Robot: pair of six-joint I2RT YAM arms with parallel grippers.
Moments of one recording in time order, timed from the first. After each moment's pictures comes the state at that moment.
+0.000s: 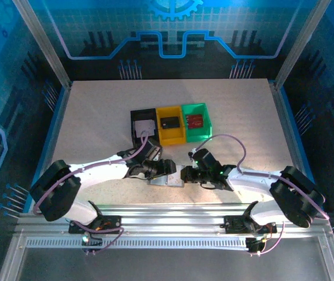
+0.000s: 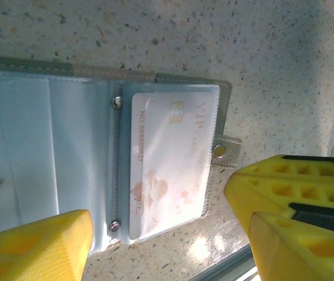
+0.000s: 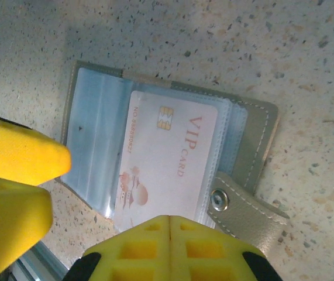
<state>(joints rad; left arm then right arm) -0.75 1.46 0.74 -0.28 0.27 -0.98 0.78 1.36 0.49 0.05 -0.21 0.81</state>
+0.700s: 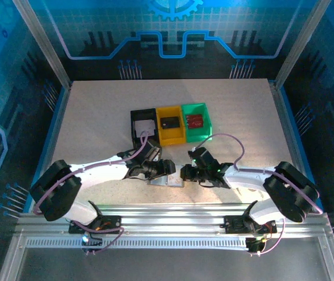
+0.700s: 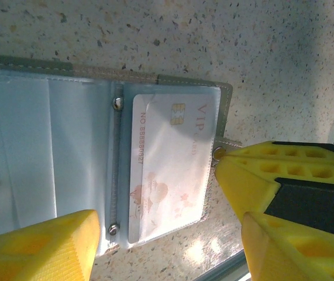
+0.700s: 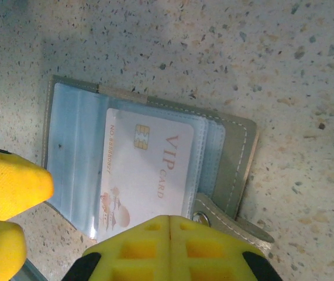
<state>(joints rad) -0.75 1.46 0.73 -0.24 0.27 -1.00 0.77 1.43 0.51 0.06 -0.20 0.83</state>
